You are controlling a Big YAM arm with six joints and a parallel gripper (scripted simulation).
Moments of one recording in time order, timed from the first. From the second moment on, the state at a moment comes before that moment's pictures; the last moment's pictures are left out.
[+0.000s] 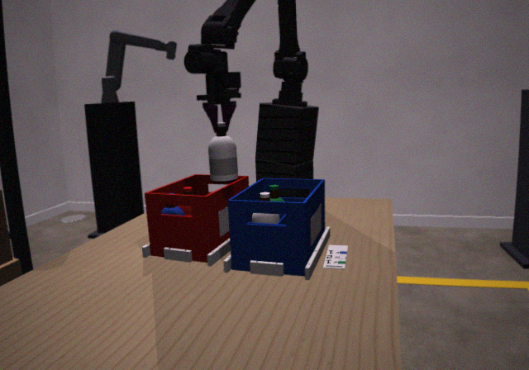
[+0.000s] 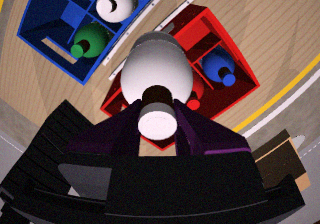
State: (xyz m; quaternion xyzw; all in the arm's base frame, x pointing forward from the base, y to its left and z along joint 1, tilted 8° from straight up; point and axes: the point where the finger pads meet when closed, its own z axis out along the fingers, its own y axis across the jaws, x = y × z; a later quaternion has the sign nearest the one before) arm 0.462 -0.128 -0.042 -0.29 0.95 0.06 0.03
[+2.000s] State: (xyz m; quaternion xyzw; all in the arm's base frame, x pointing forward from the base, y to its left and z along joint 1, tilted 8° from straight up) arm 0.538 -0.049 -0.032 -0.30 0.95 0.06 0.03
